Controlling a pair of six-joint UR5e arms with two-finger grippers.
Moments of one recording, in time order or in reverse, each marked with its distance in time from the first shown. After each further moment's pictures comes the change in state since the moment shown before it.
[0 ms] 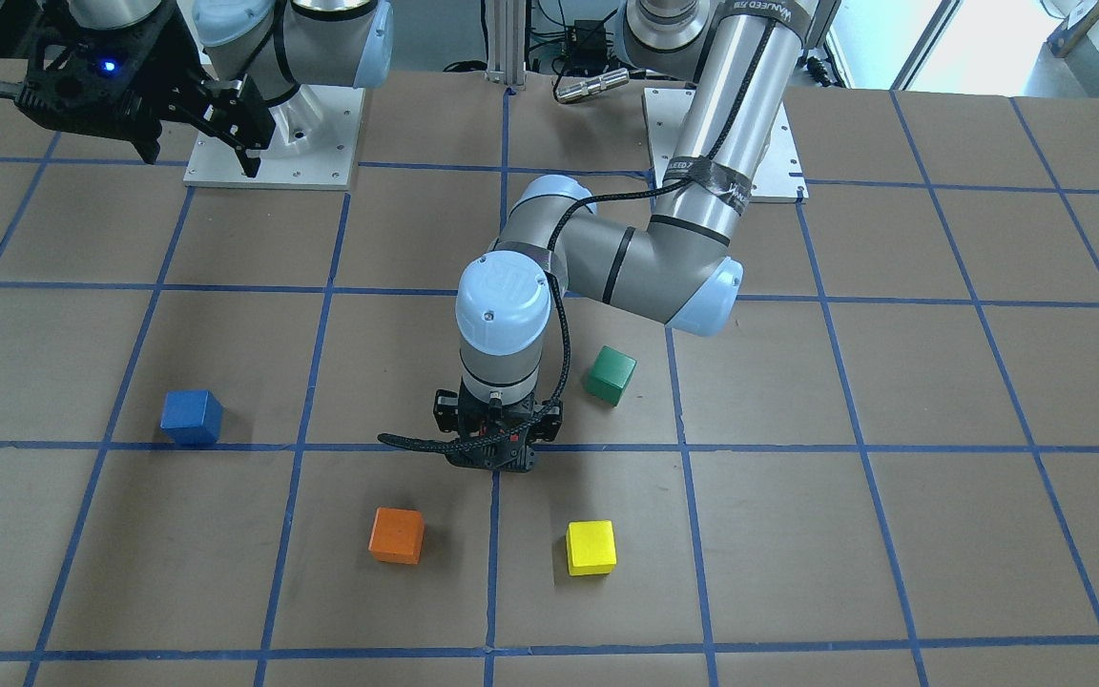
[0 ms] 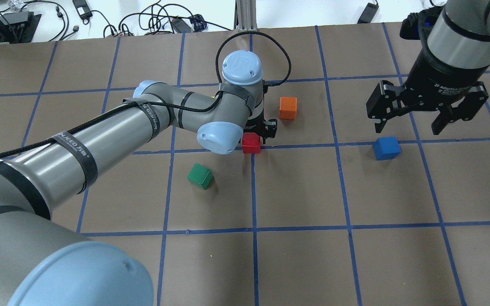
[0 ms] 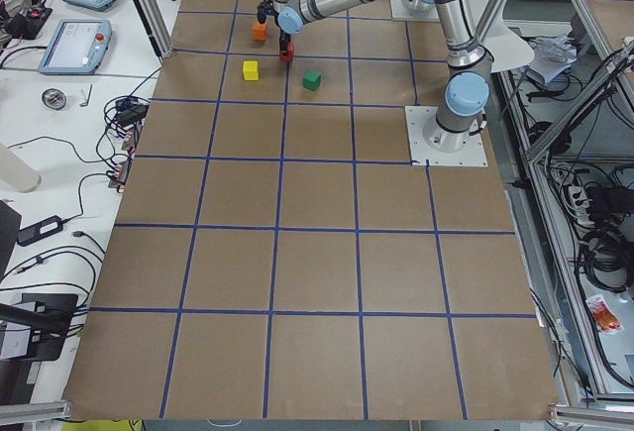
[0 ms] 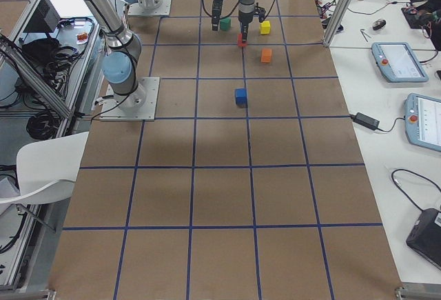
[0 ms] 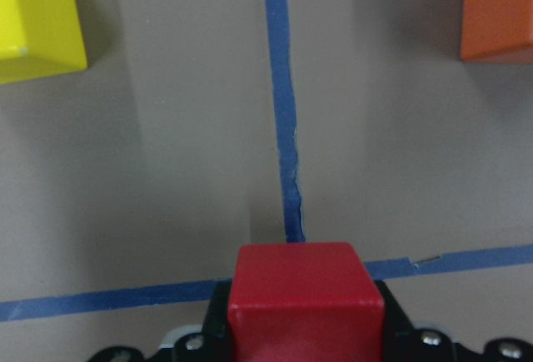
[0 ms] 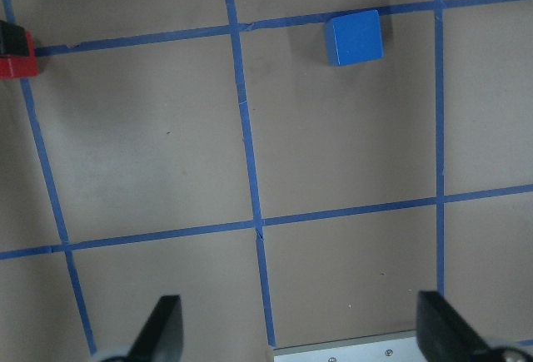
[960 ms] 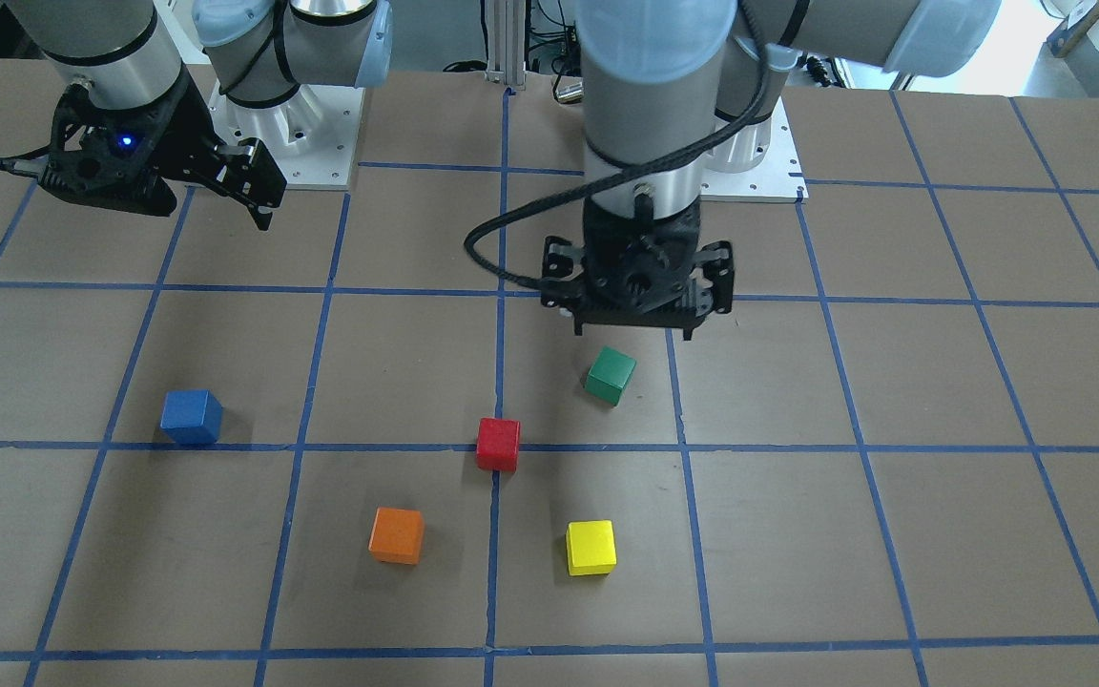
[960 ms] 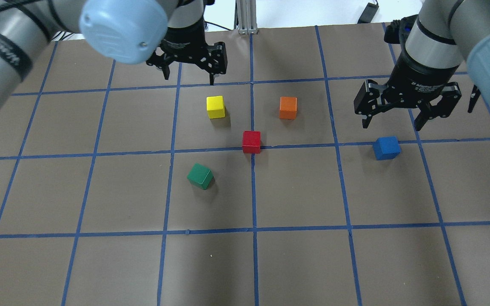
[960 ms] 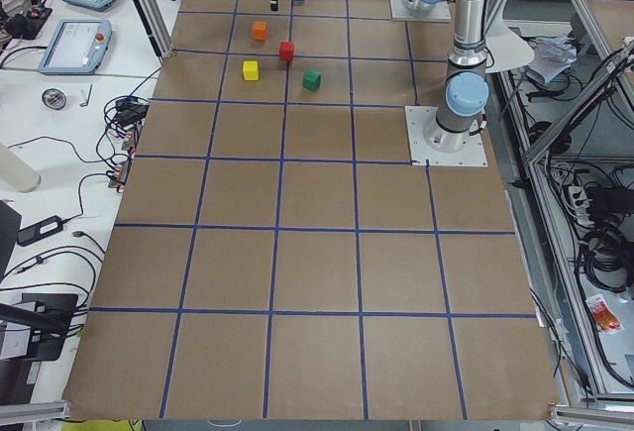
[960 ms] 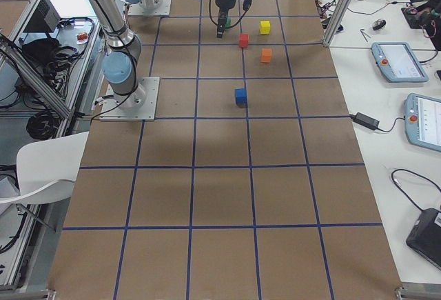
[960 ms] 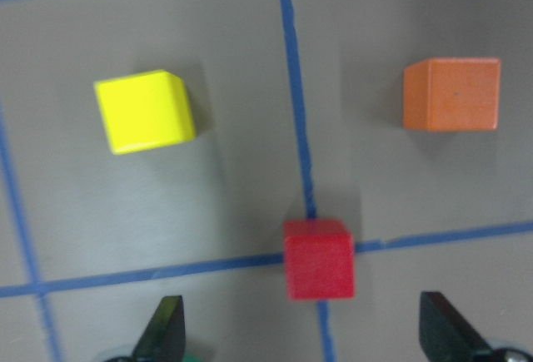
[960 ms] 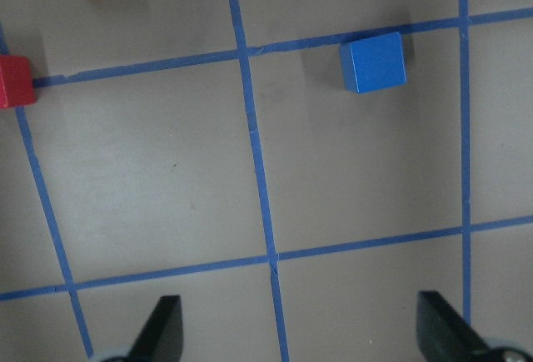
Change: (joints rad) left arm 0.146 0.335 0.267 -0.601 0.134 0.176; right arm 0.010 0.091 0.021 -0.117 0.016 0.024
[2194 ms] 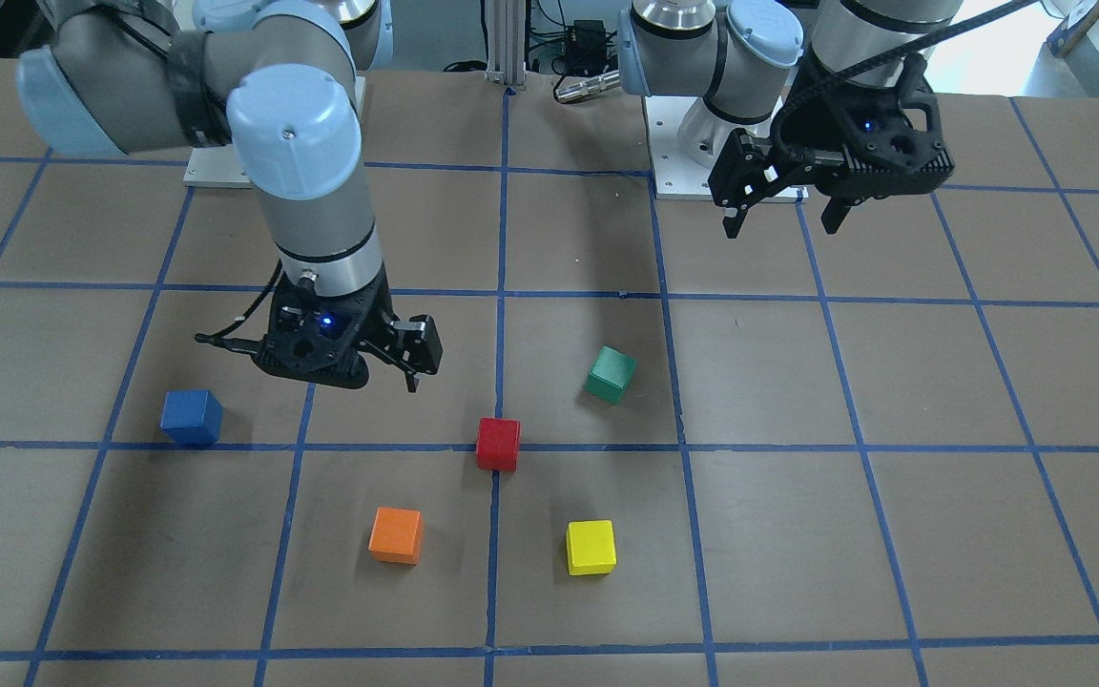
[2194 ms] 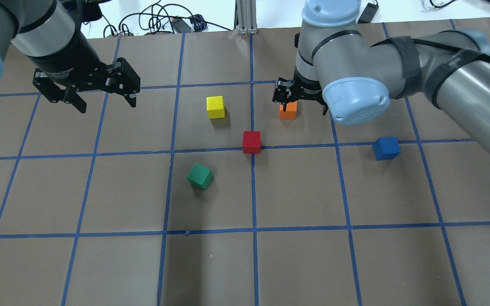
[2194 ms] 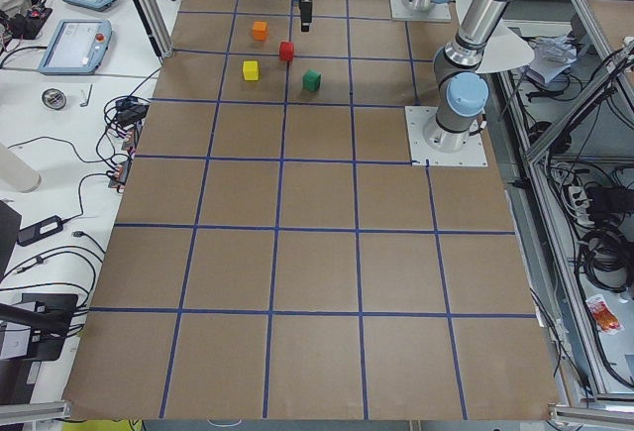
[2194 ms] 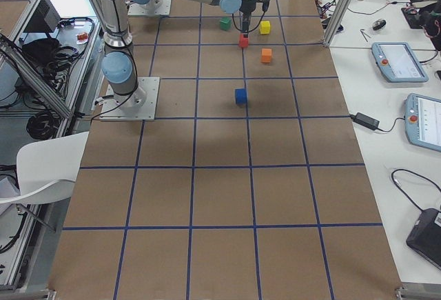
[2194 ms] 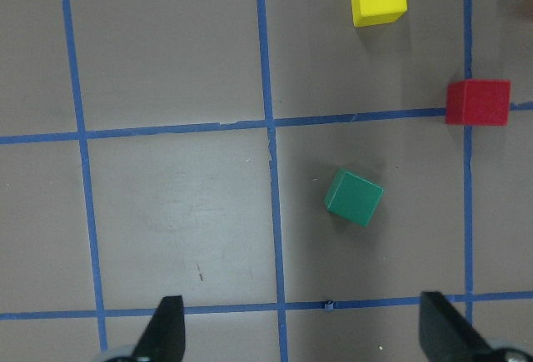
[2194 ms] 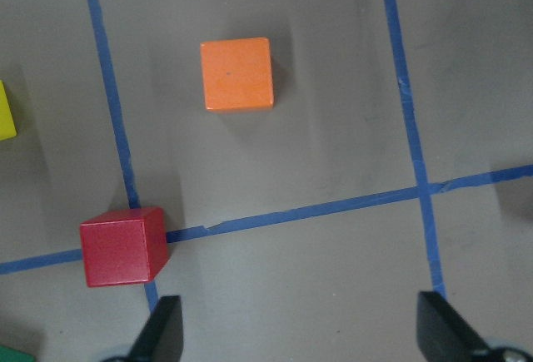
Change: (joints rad) left arm 0.264 0.289 -0.257 -0.044 -0.112 0.057; right arm 0.263 0.319 -0.004 -0.476 -0.007 0.304
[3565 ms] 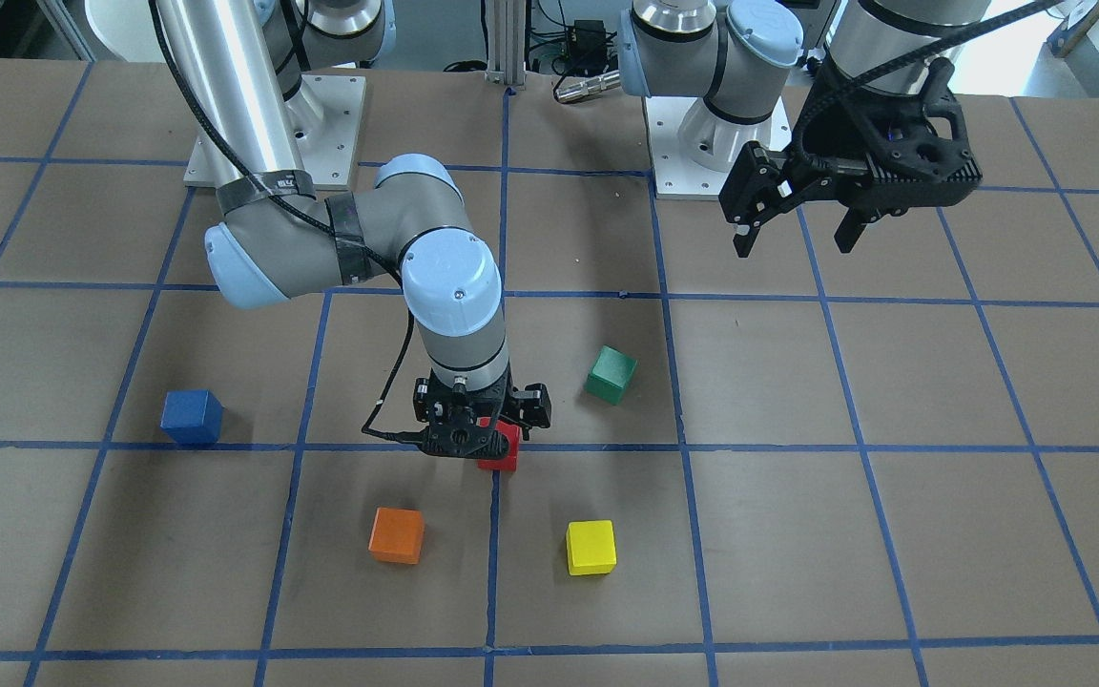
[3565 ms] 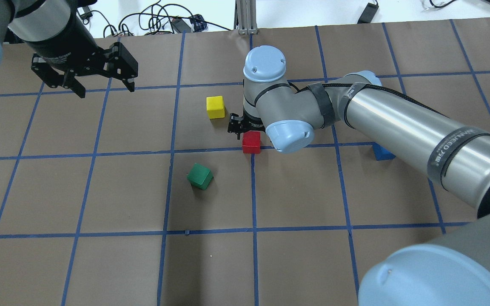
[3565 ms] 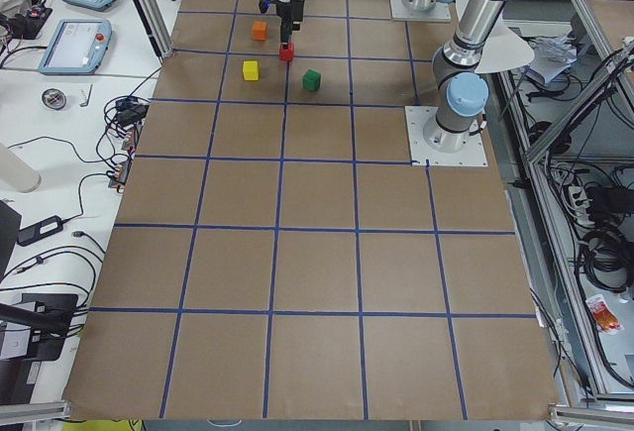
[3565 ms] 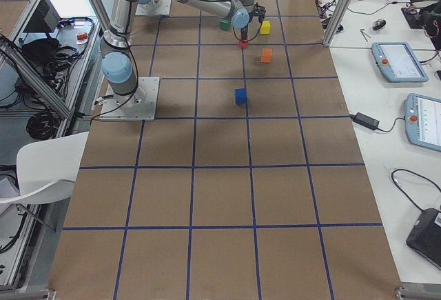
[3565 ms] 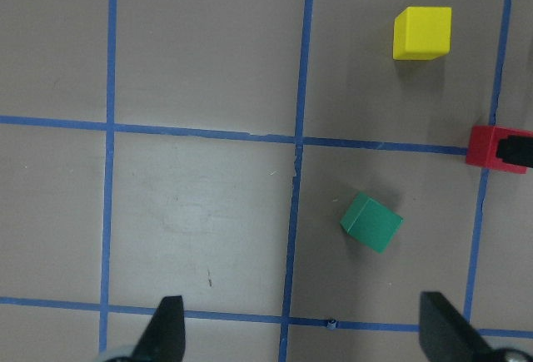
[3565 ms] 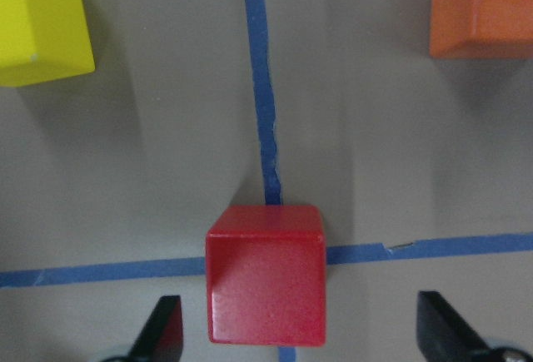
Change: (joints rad) left arm -0.024 -0.045 0.048 0.080 -0.006 -0.005; right arm 0.118 0.254 -0.008 -0.218 0.095 0.045
